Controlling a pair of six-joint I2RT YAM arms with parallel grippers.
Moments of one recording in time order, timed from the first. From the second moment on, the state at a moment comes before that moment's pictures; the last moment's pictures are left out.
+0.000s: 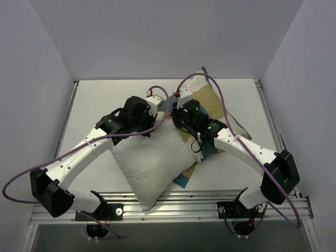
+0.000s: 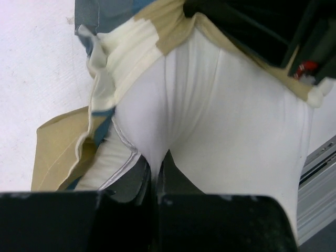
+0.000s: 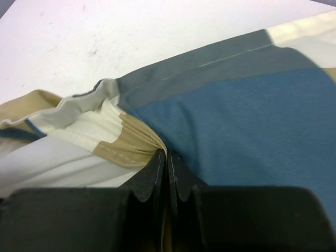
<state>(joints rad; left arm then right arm) -0.71 1.37 1.34 -0.68 -0.03 -0.09 0.72 1.46 1.11 -0.05 0.13 0.19</state>
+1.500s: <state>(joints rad) -0.86 1.30 1.47 -0.68 -0.18 -0.07 0.29 1.21 1.07 -0.33 -0.09 0.38</state>
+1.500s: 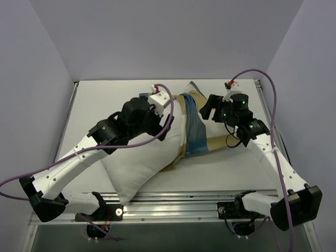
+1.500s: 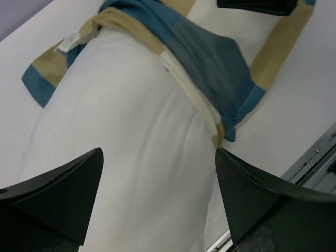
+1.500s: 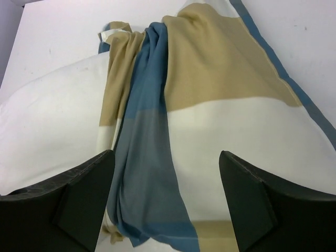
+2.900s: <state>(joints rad) -0.93 1.64 1.38 -0.52 -0.18 -0.14 0.61 0.93 0.62 -0.32 0.00 0.52</state>
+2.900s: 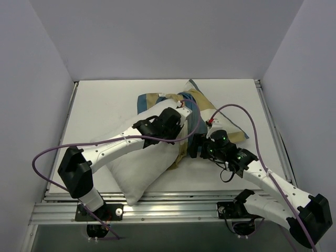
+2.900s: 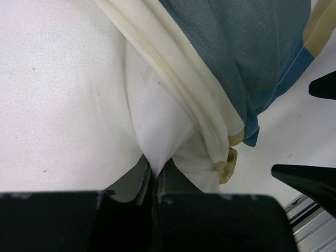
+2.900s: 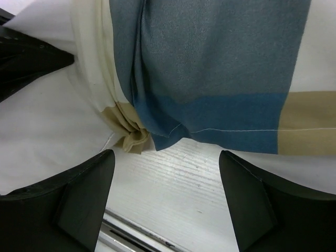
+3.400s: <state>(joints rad) -0.92 1.61 1.39 -0.57 -0.14 -0.18 0.70 1.17 0.62 -0.10 0.16 0.51</state>
